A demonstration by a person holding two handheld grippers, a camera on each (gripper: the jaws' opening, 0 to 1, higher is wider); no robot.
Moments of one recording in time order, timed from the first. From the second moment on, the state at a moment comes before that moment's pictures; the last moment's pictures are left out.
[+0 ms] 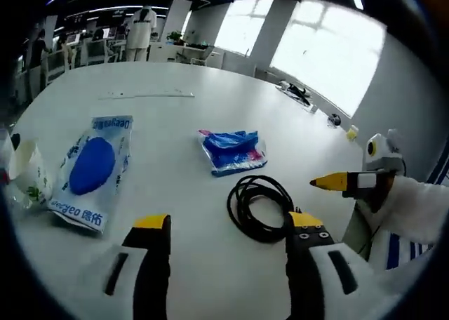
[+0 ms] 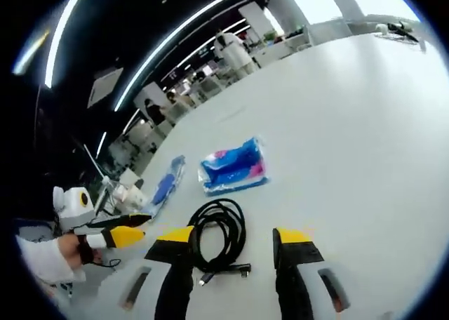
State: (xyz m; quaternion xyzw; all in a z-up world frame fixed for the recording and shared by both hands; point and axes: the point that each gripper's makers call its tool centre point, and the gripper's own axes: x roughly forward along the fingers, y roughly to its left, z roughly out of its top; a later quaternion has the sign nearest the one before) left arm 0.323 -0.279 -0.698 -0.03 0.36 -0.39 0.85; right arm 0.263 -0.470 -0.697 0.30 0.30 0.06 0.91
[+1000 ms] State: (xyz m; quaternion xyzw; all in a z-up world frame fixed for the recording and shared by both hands) left arm 0.311 -0.163 -0.660 -0.14 0.33 -0.27 0.90; right arm 0.253 -0.446 -0.651 0.32 0.26 0.09 0.90
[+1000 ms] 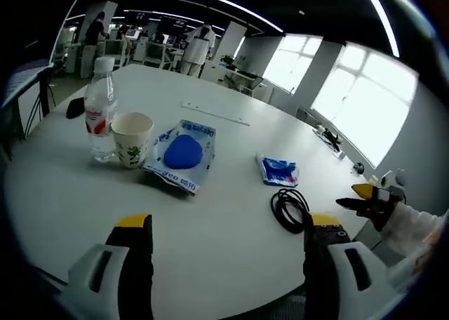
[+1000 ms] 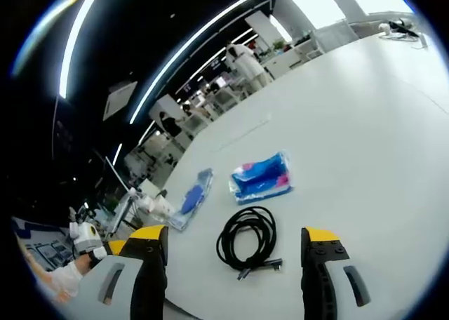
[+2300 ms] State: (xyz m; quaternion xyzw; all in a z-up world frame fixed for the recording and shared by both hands) left arm 0.313 -0.146 -0.667 -0.15 0.37 -0.27 0.88; right arm 0.230 -0.410 -0.630 0.25 0.32 0.14 0.90
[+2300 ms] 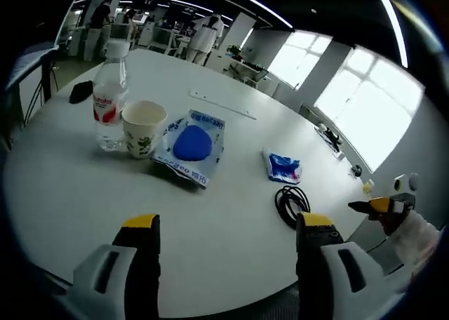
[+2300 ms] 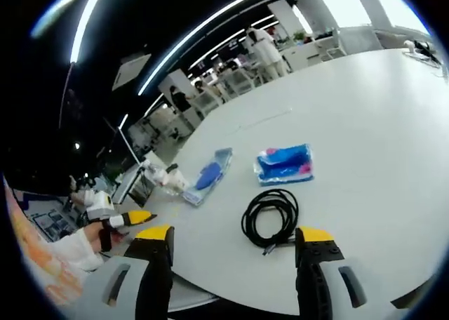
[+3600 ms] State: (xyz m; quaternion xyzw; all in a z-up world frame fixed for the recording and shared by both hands) left arm 0.350 -0.136 -0.691 -0.23 0.41 -0.20 0.86; right arm 0.277 -0.377 -0.621 0.23 0.32 0.18 0.90
